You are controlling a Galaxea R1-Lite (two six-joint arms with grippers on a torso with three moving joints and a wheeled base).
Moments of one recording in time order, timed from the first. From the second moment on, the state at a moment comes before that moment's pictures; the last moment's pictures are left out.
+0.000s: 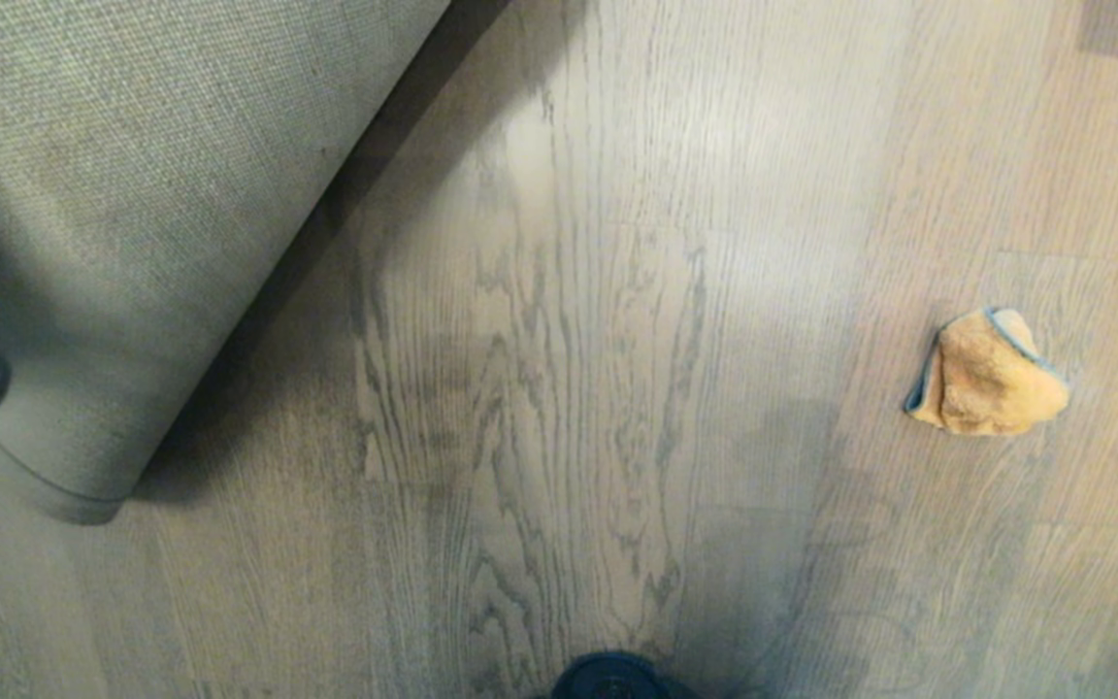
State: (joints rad) left arm -0.25 1.03 -0.64 -0.75 0.92 0.76; right arm -0.01 0.00 0.00 -0.05 0.01 -0.01
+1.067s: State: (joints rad) left arm -0.24 1.02 -0.64 -0.74 0.93 0.76; right arm -0.01 0.00 0.00 -0.05 0.01 -0.01
